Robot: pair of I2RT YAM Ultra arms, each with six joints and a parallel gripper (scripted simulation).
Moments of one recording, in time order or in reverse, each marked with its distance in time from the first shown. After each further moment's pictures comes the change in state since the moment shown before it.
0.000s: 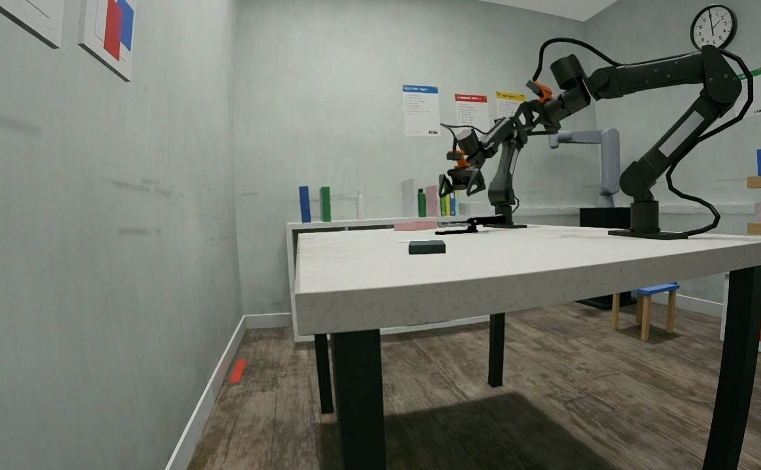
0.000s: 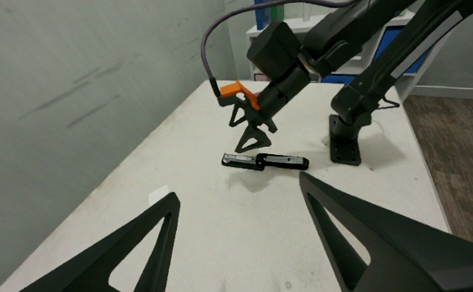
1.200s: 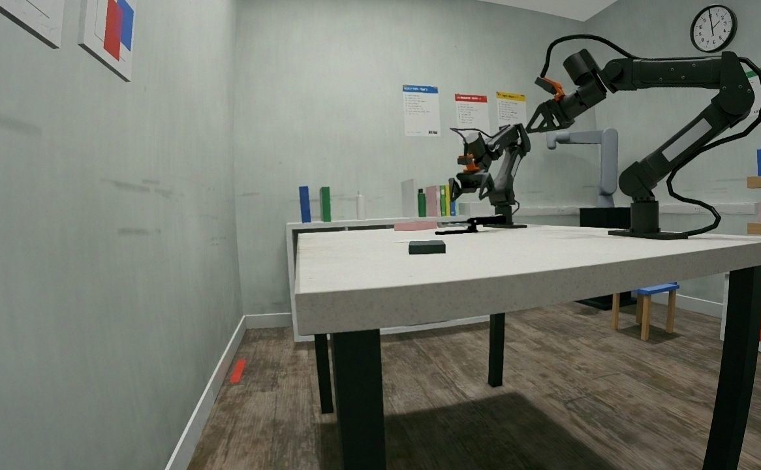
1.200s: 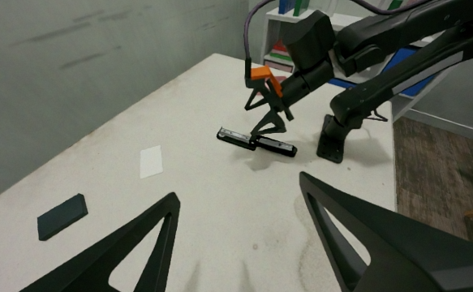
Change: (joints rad) left arm -0.078 -0.131 0.052 -0.274 -0.140 -0.235; right arm 0.035 -0.171 -0.076 -0.139 -0.030 -0.018
